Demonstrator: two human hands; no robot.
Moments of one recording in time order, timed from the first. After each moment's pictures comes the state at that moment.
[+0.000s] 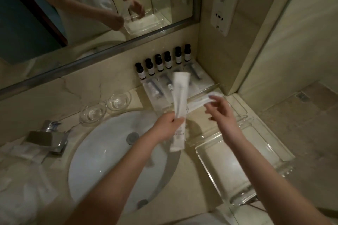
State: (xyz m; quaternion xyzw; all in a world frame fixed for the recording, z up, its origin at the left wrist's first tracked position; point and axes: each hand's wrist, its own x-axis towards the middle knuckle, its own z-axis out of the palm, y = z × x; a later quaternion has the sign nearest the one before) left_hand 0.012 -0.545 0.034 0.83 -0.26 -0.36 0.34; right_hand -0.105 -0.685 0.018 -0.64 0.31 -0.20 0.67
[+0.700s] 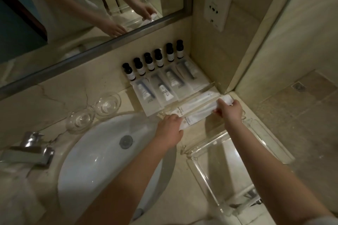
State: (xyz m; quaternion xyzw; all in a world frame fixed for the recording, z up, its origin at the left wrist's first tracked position) left_hand 0.027 -0.586 -0.041 0.86 -0.44 -0.24 0.03; right_hand -0.069 -0.765 -0.059 -0.47 0.59 -0.22 0.62
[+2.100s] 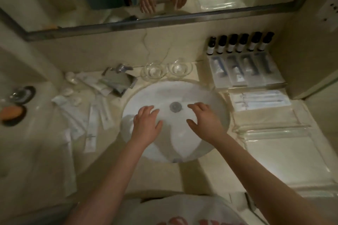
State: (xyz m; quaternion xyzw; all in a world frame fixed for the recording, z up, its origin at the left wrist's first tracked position) left_hand 0.006 -0.300 -0.015 0.97 -0.16 -0.11 0.13; right_hand -0.047 -0.501 -0.003 -0.97 0.04 0.05 0.23
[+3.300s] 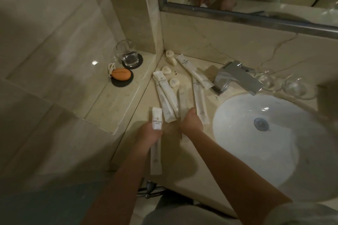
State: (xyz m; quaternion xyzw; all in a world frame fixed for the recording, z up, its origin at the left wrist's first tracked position) left_hand 0.020 0.017 -0.077 0.86 0.31 -0.19 0.36; right_hand 0.068 -0.125 -0.062 -0.91 0.15 0.23 0.31
